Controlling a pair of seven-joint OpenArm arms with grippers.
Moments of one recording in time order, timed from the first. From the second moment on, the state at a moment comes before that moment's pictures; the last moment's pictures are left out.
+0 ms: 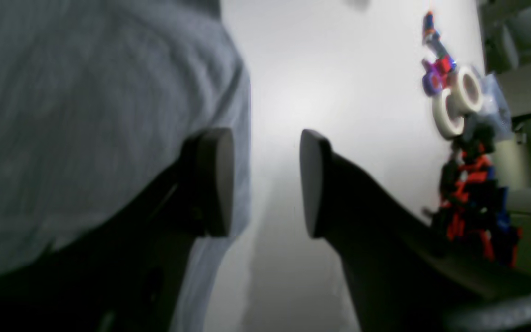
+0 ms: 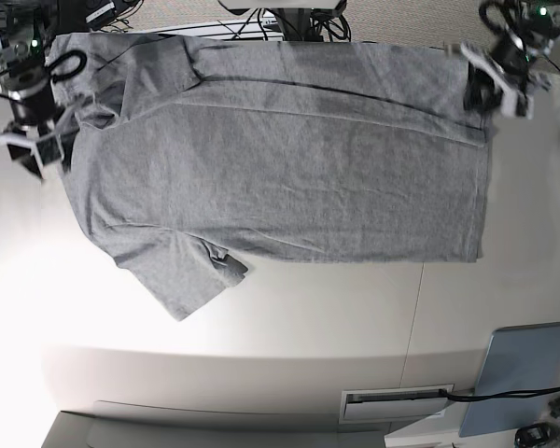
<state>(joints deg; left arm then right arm) 39.9 -16.6 -28.8 111.6 -27.5 -27.7 29.9 -38.2 32.5 22.4 119.2 0.6 11.6 -25.0</state>
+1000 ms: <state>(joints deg) -20.8 -23.8 -5.3 47.7 -20.2 -18.2 30.7 -30.7 24.1 22.6 118.9 9.2 12.7 -37.3</state>
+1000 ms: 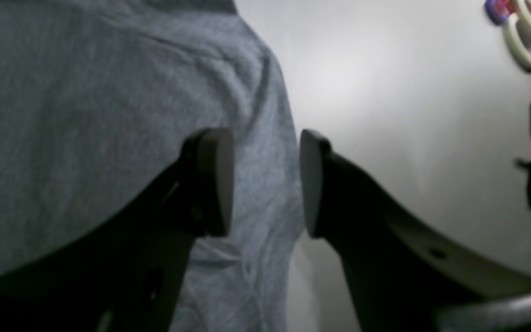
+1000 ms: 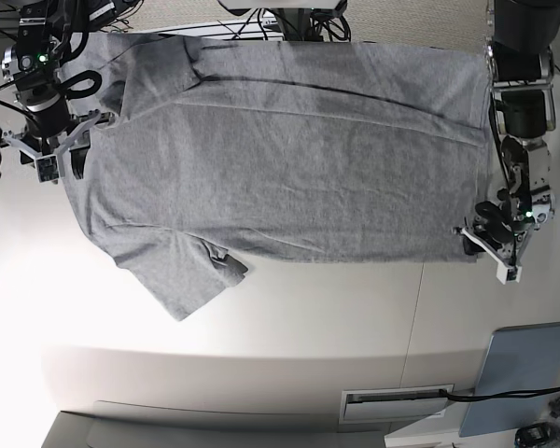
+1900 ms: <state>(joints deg) -21.4 -23.1 -5.3 47.4 -19.6 -27.1 32.7 -28.6 24.2 22.6 118.9 8.1 12.7 -37.2</state>
